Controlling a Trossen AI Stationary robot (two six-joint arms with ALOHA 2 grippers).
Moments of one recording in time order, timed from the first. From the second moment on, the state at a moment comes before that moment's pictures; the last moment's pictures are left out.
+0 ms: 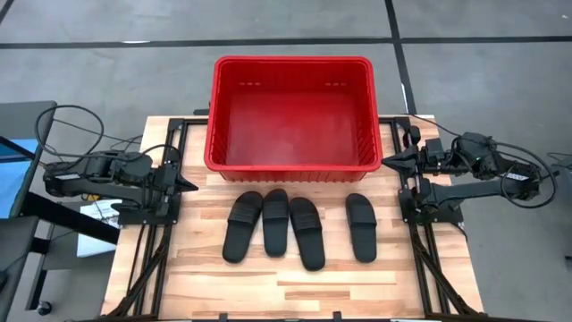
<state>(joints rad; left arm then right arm) -0.07 0.39 0.78 -0.94 -0.04 0.09 0.00 0.39 0.79 -0.40 0.00 0.00</state>
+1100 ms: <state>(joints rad) -0.07 0.45 0.78 -0.35 -0.31 -0.18 0.06 0.63 0.79 0.16 0.03 0.24</state>
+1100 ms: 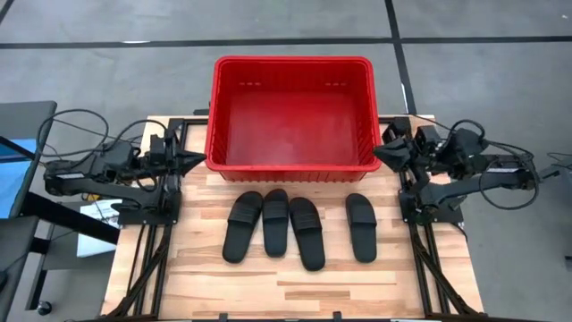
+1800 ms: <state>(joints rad) -0.07 0.47 0.78 -0.32 -0.32 0.09 0.10 0.80 0.96 -0.94 0.13 0.78</state>
